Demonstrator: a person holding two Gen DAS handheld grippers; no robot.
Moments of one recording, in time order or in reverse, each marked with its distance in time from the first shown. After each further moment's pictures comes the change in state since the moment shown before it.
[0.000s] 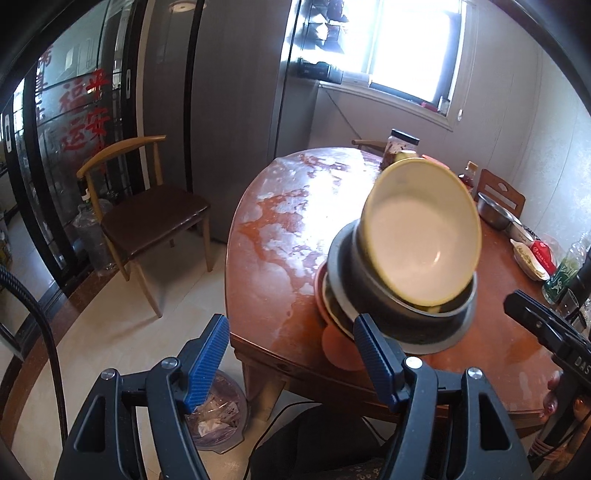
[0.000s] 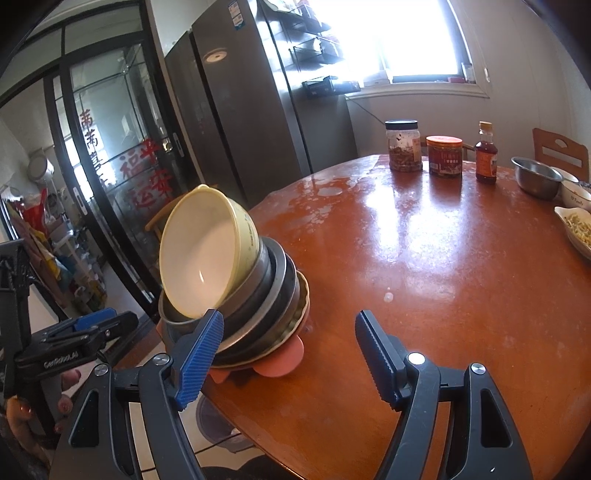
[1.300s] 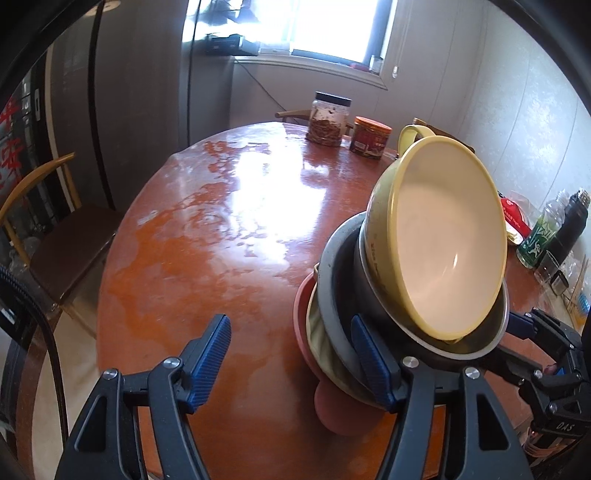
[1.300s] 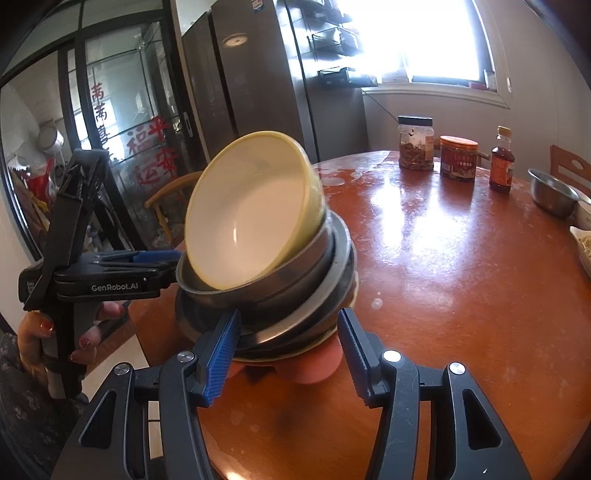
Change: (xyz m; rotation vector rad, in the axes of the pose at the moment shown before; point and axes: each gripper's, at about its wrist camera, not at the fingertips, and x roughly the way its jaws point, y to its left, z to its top) left arm 0.098 -0.075 0.055 0.204 0.102 -0.224; right arm 0.030 -0.028 0.000 -0.105 0.035 0.011
